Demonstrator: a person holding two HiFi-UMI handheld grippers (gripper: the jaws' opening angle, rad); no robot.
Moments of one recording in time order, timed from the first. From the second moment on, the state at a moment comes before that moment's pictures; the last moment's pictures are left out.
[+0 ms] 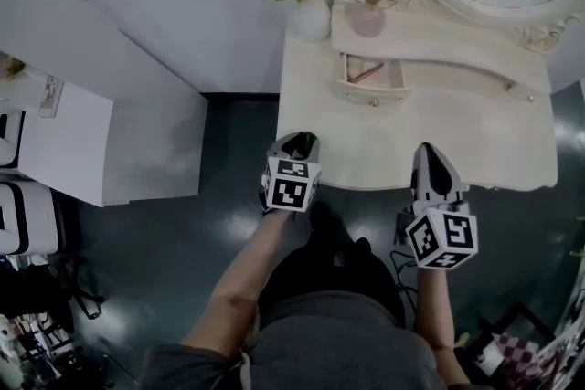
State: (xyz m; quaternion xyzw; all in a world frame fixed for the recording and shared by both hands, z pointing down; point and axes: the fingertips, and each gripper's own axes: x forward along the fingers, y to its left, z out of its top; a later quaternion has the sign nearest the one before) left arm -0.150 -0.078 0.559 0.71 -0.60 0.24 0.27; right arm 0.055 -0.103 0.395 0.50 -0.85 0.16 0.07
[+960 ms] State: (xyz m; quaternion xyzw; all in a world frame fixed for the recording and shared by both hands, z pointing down) left arm -0.165 -0.081 0.547 0.72 -0.60 0.22 0.27; right arm 0.032 -0.119 0.396 0.50 -0.85 0.15 0.07
